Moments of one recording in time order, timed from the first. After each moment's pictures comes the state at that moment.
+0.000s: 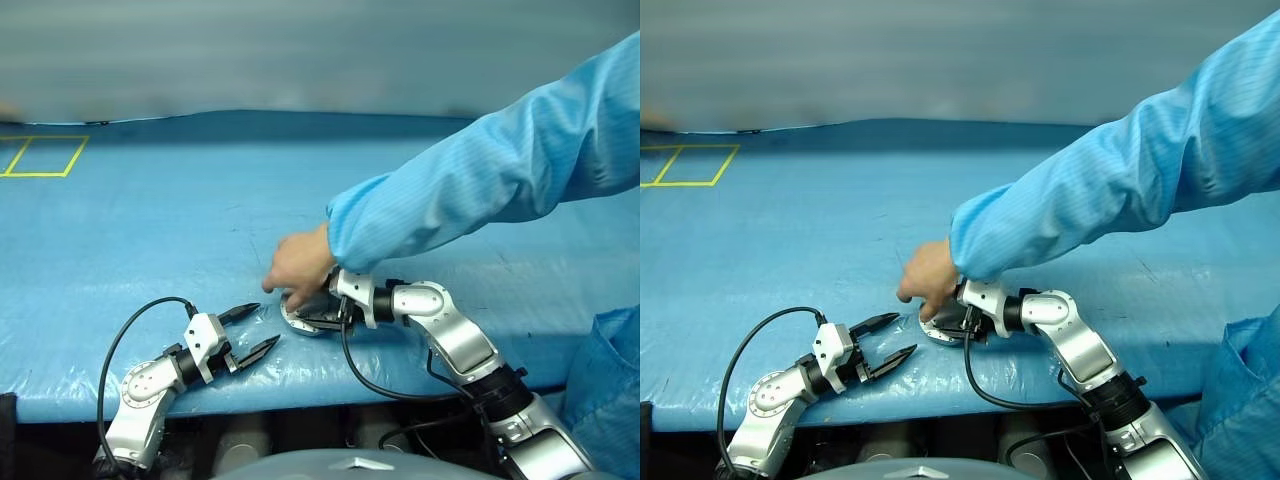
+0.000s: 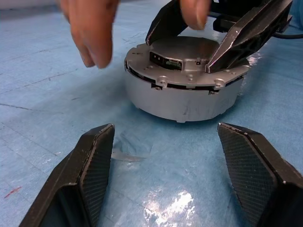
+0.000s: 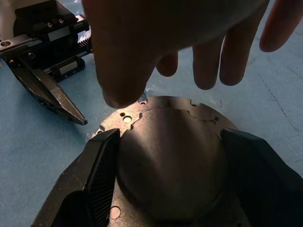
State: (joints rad) left arm 0.19 0.41 -0.08 0.14 -0.29 -0.37 -0.93; right arm -0.27 -0.42 0.41 -0.13 0.12 0.31 0.89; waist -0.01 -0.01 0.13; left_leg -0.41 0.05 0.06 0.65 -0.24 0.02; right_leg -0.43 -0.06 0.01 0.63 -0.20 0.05
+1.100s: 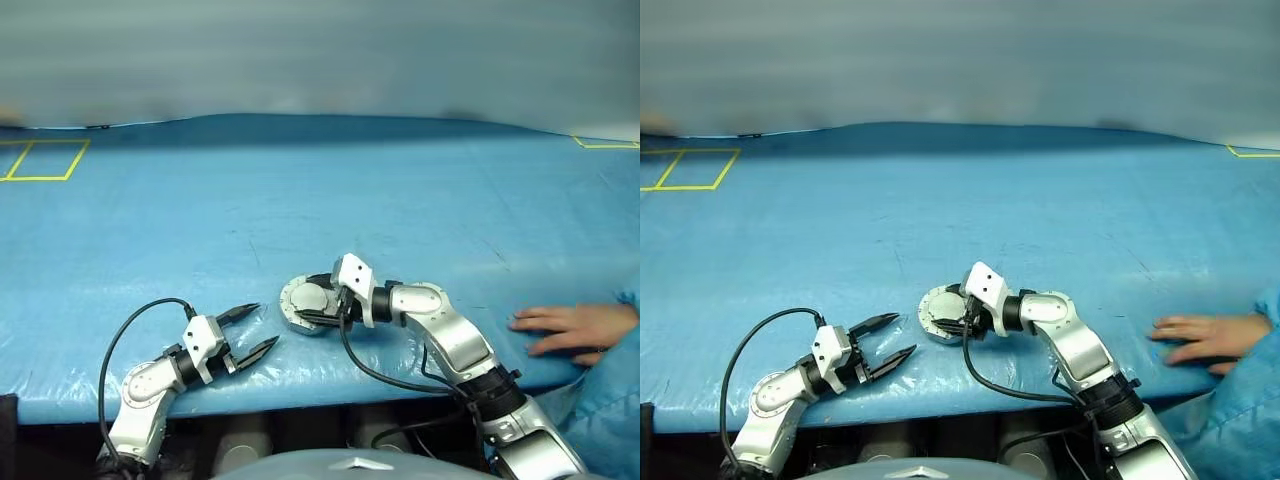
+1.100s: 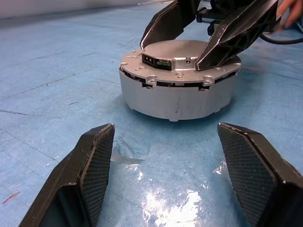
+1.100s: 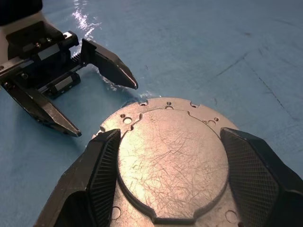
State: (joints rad) left arm 0.16 0.40 -0.08 0.25 -0.30 -0.46 -0.98; right arm -0.26 -0.35 0.36 -0.11 0.18 0.42 0.88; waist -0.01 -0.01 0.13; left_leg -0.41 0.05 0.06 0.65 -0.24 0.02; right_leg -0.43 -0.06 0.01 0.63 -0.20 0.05
